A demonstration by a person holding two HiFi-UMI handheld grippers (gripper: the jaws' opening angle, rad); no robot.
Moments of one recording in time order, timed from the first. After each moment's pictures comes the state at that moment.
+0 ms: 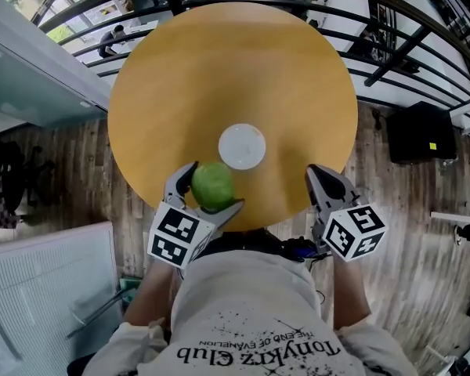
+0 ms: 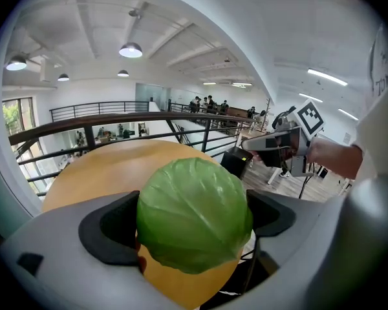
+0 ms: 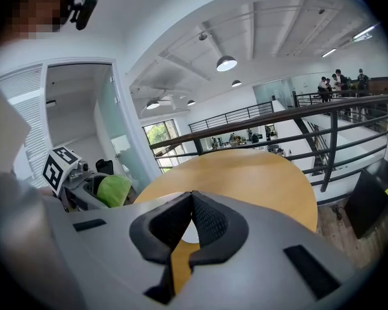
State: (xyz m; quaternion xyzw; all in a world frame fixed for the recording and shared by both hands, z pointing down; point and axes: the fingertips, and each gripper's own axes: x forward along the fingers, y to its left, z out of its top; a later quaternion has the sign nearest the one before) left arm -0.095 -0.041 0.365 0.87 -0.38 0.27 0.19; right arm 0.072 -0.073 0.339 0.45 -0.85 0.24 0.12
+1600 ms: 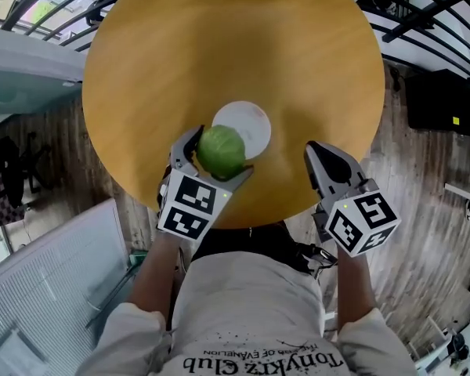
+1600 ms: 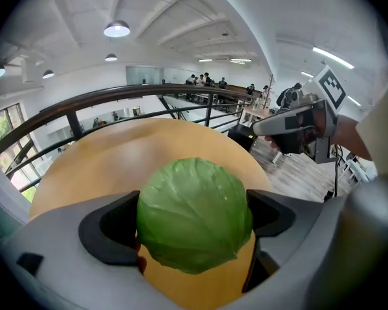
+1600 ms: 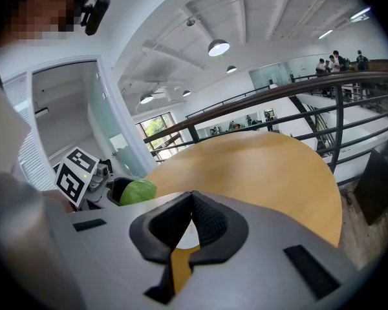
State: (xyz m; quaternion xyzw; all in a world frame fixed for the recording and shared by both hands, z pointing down) left arm -0.075 -0.144 0.479 0.84 -0.35 0.36 0.20; right arm 0.057 -0.152 0.424 0.44 -0.84 0.30 0.13
